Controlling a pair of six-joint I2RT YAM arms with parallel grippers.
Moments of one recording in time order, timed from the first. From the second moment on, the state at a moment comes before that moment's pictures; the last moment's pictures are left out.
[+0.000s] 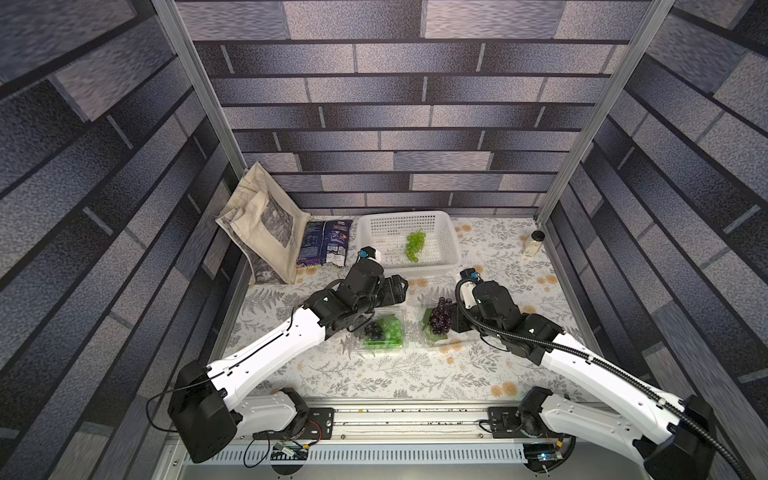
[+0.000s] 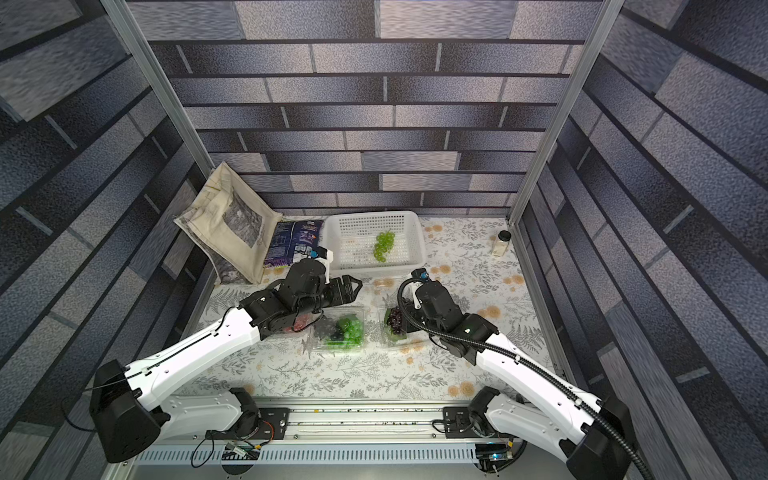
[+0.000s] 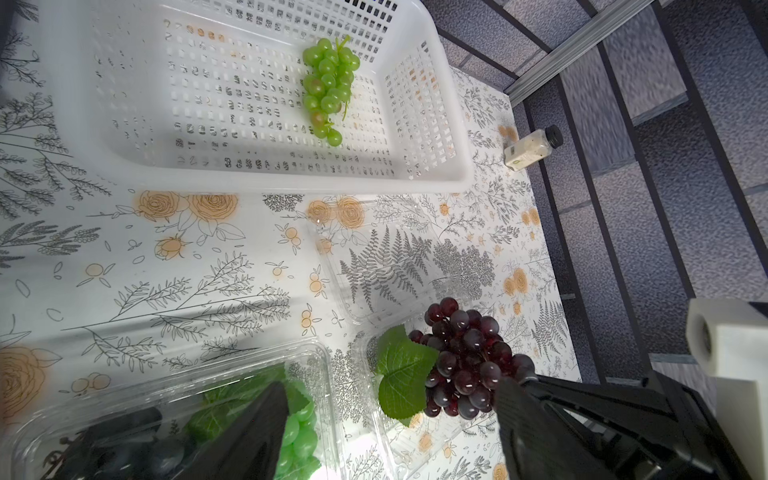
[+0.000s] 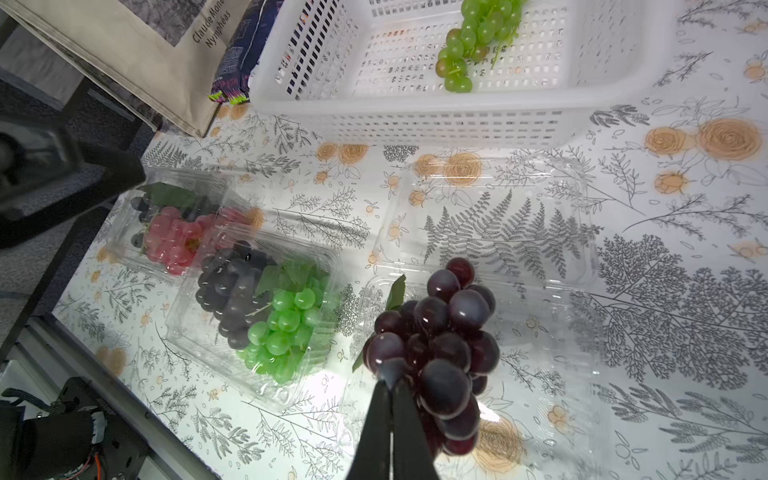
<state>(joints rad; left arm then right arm) -0.76 1.23 1.01 -0.39 -0.01 -0.76 0.76 0.98 0.75 -0.48 0.03 0.48</state>
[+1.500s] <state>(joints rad) -0.76 1.27 1.01 -0.39 -0.03 -0.76 0.77 1.17 0.93 -0.49 0.14 0.44</state>
